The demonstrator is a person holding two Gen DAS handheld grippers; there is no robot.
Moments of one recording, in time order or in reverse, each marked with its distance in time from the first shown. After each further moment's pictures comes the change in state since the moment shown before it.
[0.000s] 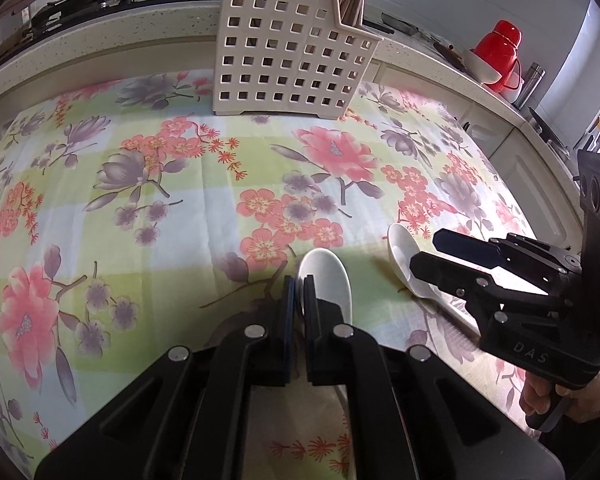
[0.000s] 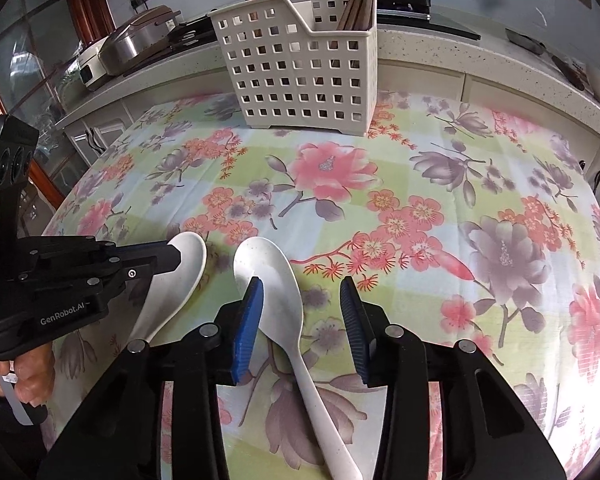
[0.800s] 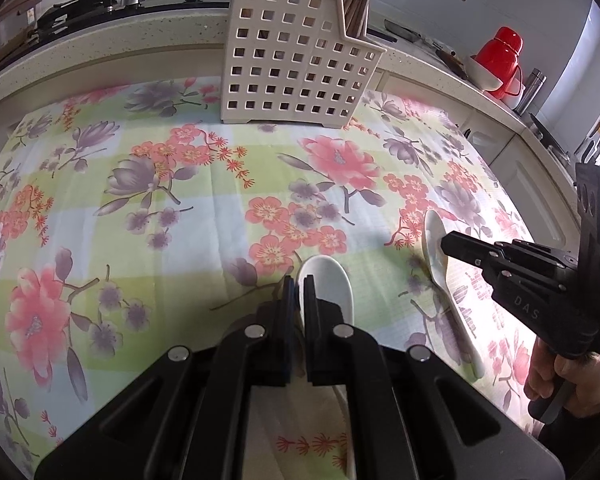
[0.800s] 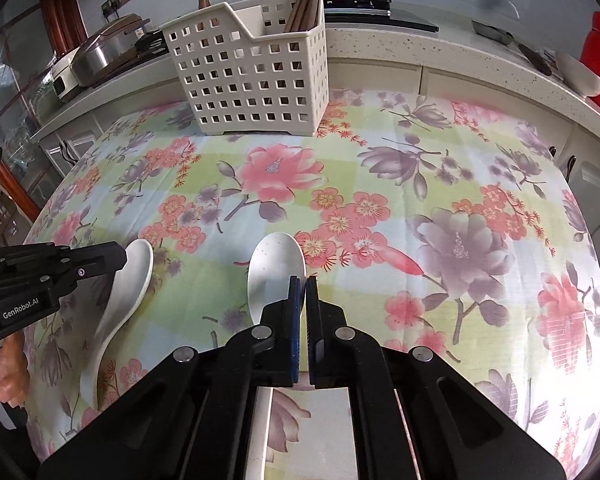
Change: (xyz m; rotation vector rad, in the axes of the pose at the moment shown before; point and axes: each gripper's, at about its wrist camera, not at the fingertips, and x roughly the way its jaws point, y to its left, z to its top) left arm -0.008 0.002 0.001 -0.002 -0.018 0.006; right arm -0.008 -0.028 -0.003 0.058 -0.007 -0.103
